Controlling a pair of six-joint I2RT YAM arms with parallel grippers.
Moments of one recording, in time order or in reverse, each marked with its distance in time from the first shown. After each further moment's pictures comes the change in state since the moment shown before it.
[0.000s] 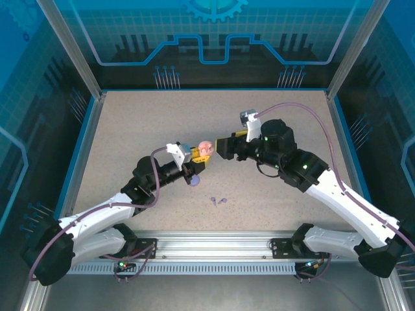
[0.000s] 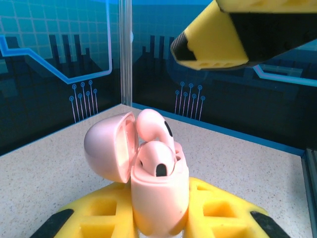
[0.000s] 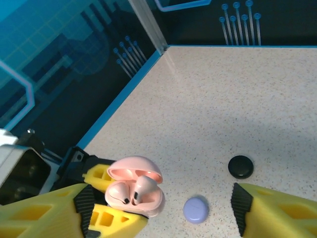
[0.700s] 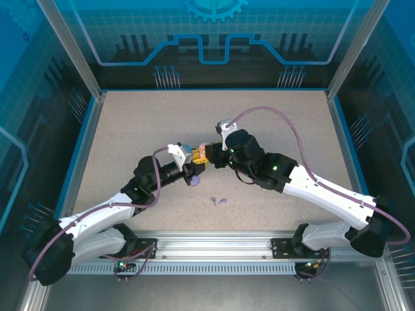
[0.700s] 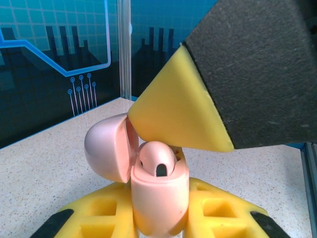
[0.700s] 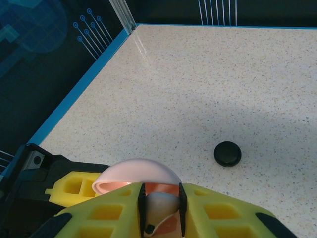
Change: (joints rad) left arm 0.000 0.000 0.000 -0.041 -0.001 0.013; right arm 0.232 0.173 0.035 0.004 0.363 0.048
